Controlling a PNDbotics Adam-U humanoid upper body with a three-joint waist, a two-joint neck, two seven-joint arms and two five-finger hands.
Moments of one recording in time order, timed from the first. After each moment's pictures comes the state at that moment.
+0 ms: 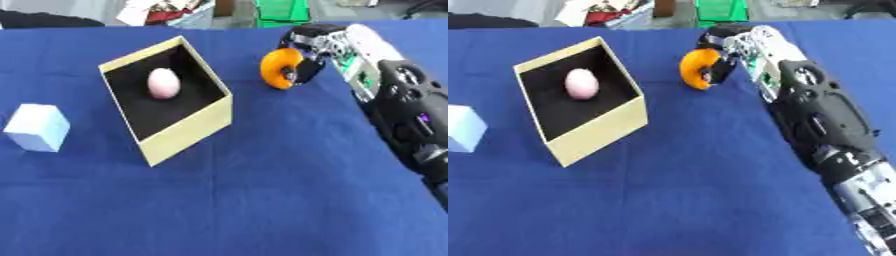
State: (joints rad) left arm -0.14 0.13 0.35 -1.98 0.12 -0.36 0.00; right arm -1.21 -0.34 0.27 -0.85 0.97 0.02 0.56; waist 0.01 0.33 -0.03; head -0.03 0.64
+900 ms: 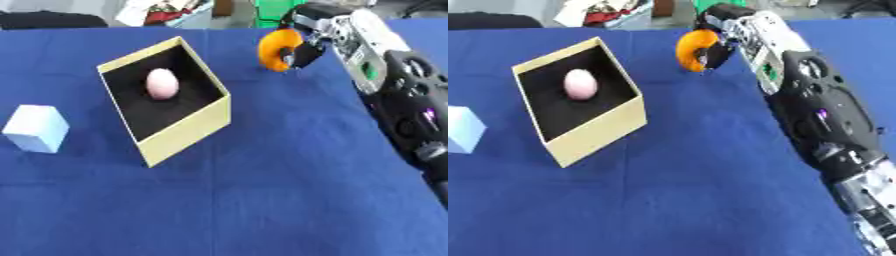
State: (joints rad) left arm -0.14 0.13 0.35 -1.98 0.12 -0.36 0.00; right arm -1.21 -0.34 0.24 -0.98 0.97 0.09 0.50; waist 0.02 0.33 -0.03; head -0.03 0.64
